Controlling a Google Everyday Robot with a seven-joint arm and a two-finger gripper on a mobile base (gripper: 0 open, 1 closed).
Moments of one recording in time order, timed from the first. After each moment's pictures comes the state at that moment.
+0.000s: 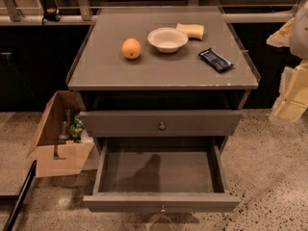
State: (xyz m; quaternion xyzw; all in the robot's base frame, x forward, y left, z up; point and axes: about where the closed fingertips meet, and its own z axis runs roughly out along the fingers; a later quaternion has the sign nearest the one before) arm 0.438 -0.217 0.976 -0.60 0.78 -0.03 0.16
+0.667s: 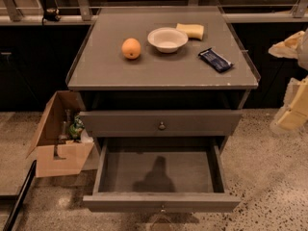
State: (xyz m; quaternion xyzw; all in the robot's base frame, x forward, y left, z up) arm 0.436 -0.222 0.958 -0.60 0.78 0.01 0.21
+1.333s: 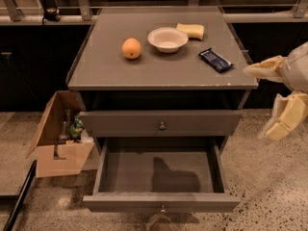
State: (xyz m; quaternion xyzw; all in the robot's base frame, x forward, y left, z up) arm 0.439 -0.200 0.915 -0.62 0.72 0.18 0.27
